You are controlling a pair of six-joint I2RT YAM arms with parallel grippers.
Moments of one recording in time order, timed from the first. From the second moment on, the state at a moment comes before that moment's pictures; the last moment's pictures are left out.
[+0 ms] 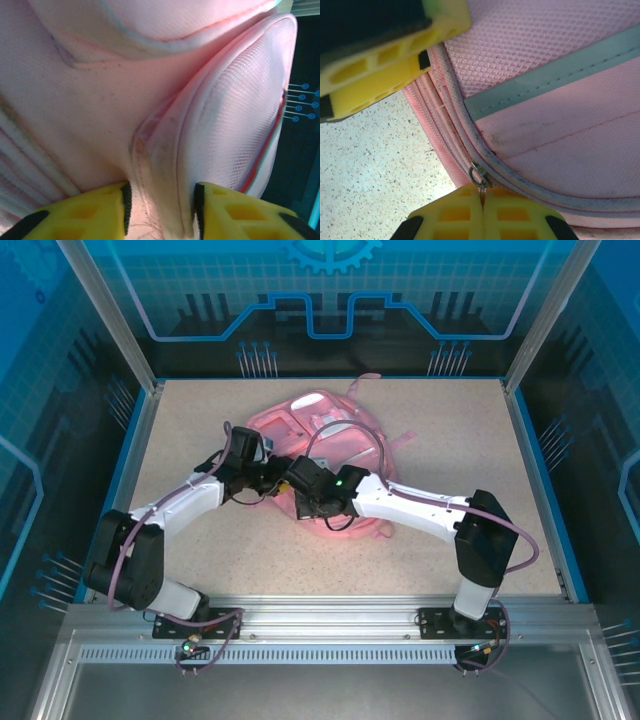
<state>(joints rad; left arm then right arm) -0.31 1.48 0.90 -0.24 0.51 -0.98 1.00 1.76 1.42 -0.76 0.21 0.81</state>
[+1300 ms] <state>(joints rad) -0.19 1.05 0.80 -0.50 0.35 -0.94 0.90 1.71 1.40 -0.69 -0.04 0.38</state>
